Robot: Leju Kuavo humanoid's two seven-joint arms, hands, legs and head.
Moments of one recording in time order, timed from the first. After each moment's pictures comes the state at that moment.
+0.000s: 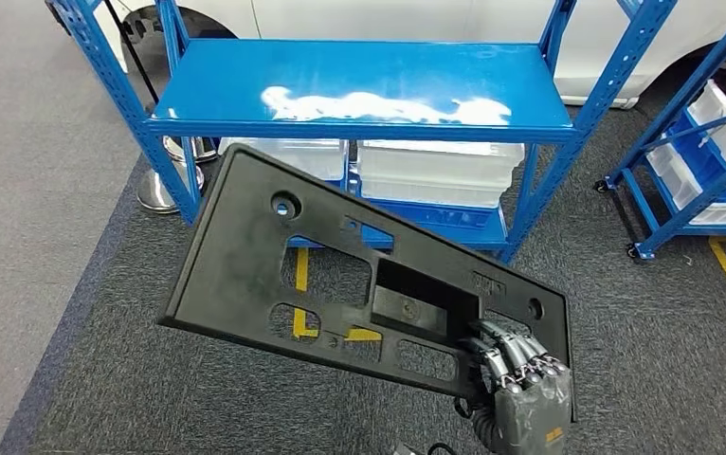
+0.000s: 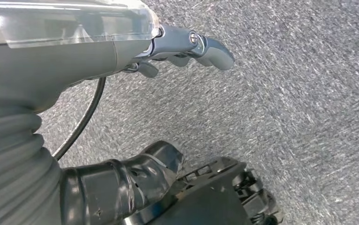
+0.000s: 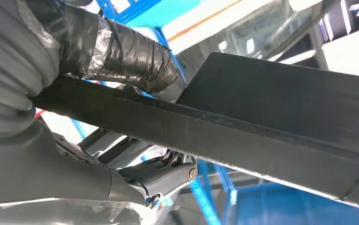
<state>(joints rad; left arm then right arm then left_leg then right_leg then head) -0.08 -0.23 0.88 -0.21 -1.29 0.33 -0.32 0.26 0.11 0.21 -1.93 1.12 -0.69 -0.48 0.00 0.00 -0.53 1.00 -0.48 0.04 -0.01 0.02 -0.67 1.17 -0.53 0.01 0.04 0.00</state>
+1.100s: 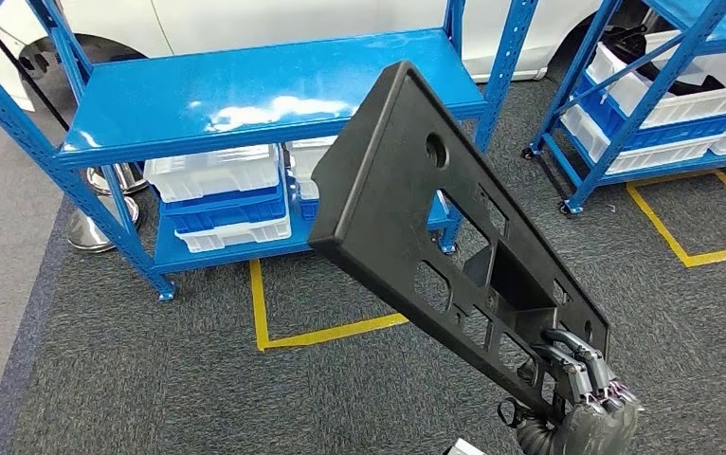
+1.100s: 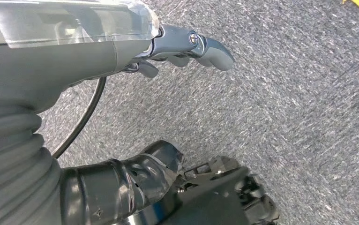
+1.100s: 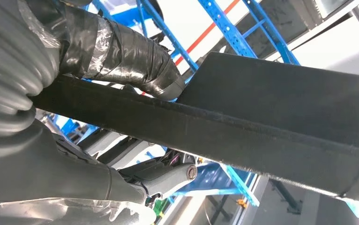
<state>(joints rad) -0.08 -0.23 0.91 -0.21 -1.28 0.34 -0.32 0.35 0.28 0.03 -1.99 0.85 -0.69 -0.68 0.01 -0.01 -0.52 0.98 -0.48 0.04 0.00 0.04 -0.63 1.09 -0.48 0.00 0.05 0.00</state>
